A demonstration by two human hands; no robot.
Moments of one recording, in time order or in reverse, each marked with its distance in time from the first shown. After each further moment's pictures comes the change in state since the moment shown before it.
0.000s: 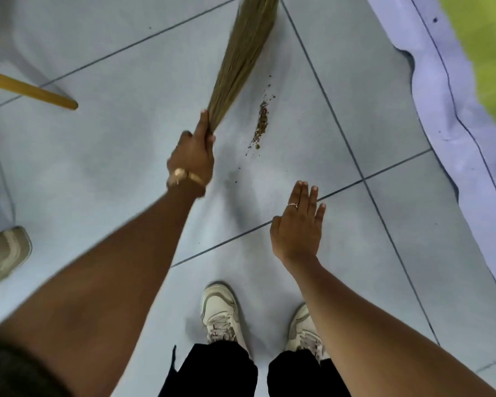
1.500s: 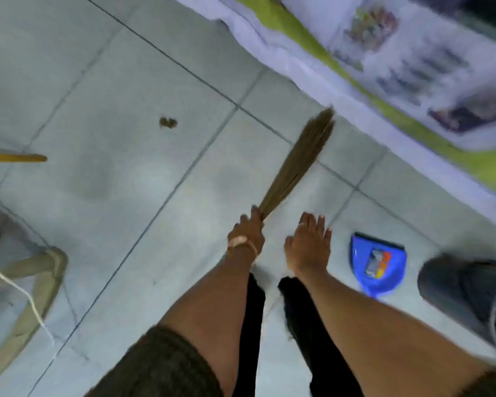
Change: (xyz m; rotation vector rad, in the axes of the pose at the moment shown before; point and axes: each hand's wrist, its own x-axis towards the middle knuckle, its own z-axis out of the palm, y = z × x) left_hand -0.510 0.111 -0.037 0.330 -0.770 0.381; right_hand -0.440 0.190 -0.059 0.252 -0.131 0.535
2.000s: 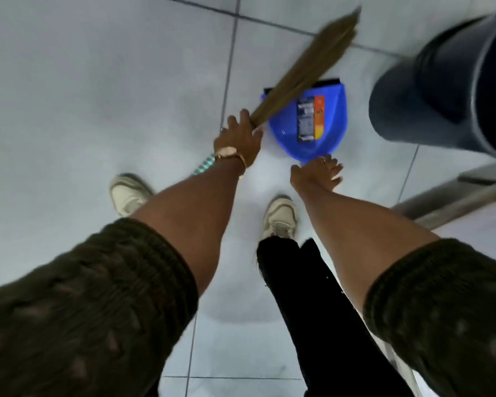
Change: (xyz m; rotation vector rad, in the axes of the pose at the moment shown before) left_hand 0.103 0.157 0.353 0.314 0.010 0.359; right_hand 0.092 0.348 0.247 0.462 -0.144 0.797
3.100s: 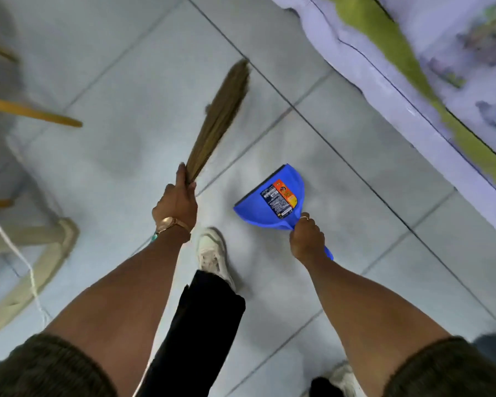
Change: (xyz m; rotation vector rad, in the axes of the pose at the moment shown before) left_hand -0.172 -0.459 -0.326 -0.280 0.567 -0.791; right_hand -0.334 -0.369 0.064 -0.495 0.019 -0.947
